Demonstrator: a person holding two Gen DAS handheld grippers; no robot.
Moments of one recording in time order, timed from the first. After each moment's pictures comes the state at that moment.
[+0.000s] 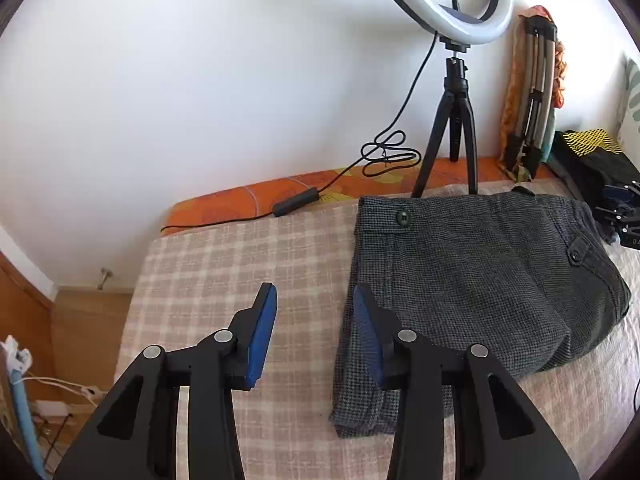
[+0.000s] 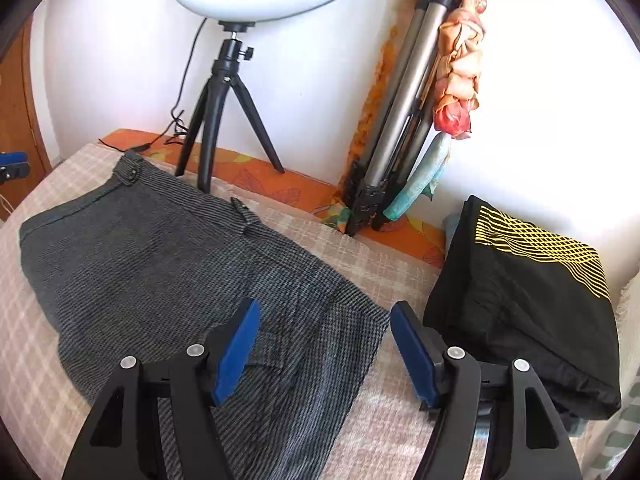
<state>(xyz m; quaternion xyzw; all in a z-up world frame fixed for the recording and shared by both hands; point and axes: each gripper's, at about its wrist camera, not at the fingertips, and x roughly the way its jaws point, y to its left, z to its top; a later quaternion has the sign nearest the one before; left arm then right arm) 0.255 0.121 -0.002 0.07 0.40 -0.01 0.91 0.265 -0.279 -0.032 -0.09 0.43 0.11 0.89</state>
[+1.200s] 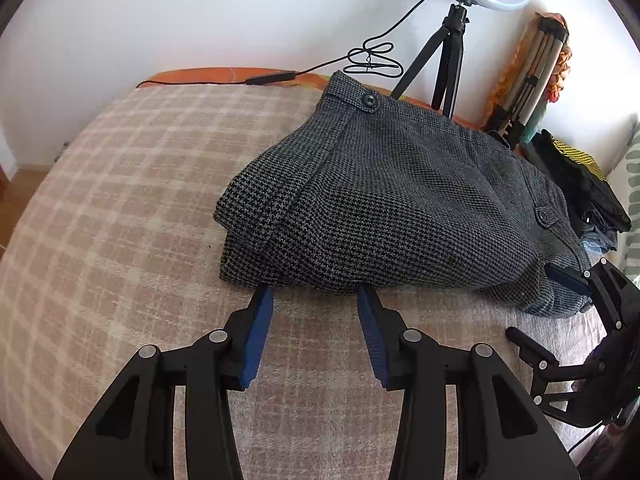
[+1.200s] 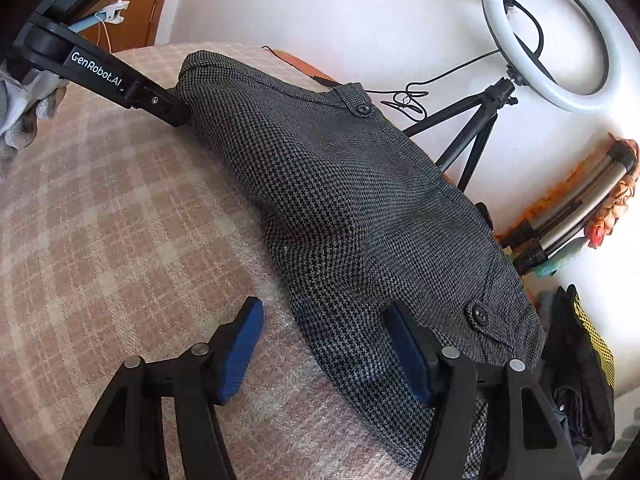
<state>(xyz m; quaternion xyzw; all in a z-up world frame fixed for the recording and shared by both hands) 0.197 0.094 -0.095 -0.10 0.46 -0.01 0.88 0.154 -0.106 -0.094 -0.30 0.38 0.23 0.84</state>
